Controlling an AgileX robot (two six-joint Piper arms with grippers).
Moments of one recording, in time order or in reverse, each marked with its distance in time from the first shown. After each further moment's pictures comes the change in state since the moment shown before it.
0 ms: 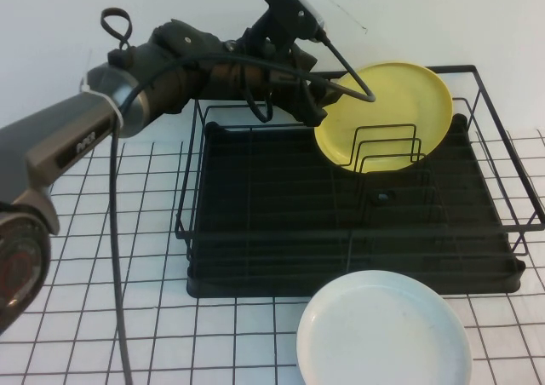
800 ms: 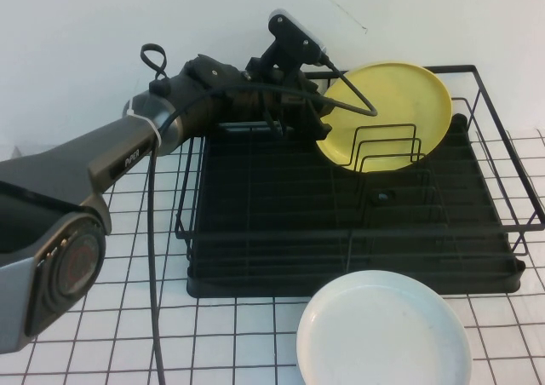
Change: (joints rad) right arm 0.000 0.000 0.000 0.000 0.000 0.000; left arm -0.008 0.191 -0.127 -0.002 -0.094 -0.056
